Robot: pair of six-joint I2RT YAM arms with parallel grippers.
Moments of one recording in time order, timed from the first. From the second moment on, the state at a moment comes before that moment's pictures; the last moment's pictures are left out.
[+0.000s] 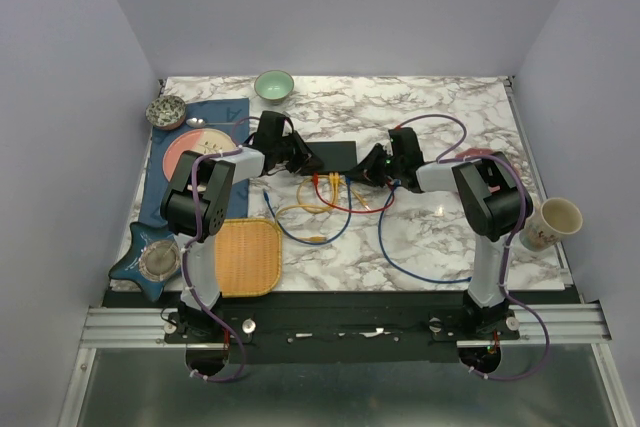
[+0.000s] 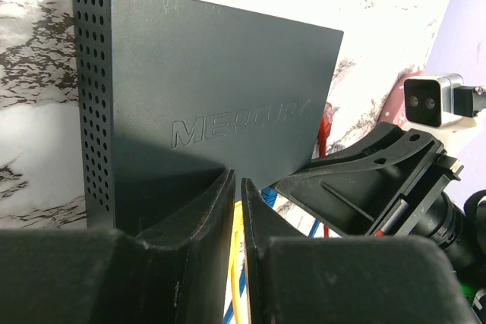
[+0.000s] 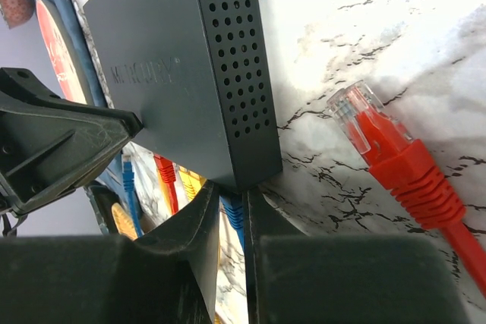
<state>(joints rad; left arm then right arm) -0.33 2.00 1.20 0.08 0.47 -0.93 0.38 2.00 1.03 0.30 -0.43 0.95</state>
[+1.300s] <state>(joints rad) -0.39 2.07 1.20 0.14 0.57 -1.02 0.38 1.89 0.95 0.15 -0.47 0.77</state>
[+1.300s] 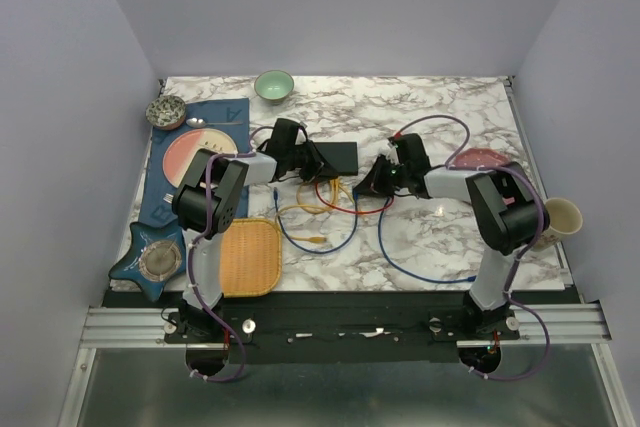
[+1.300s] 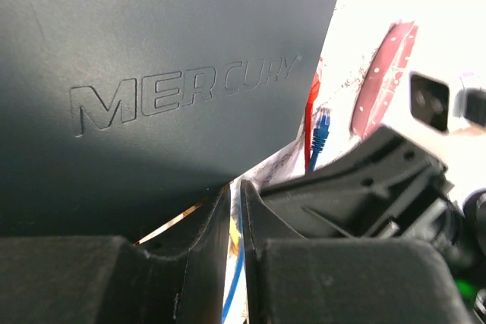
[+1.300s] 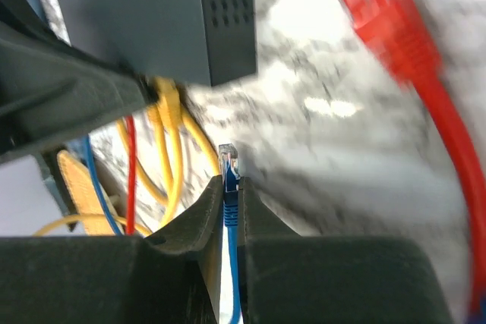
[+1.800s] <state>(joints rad) -0.32 1.96 1.13 0.20 0.53 -1.03 0.39 1.57 0.92 -0.23 0.11 0.62</state>
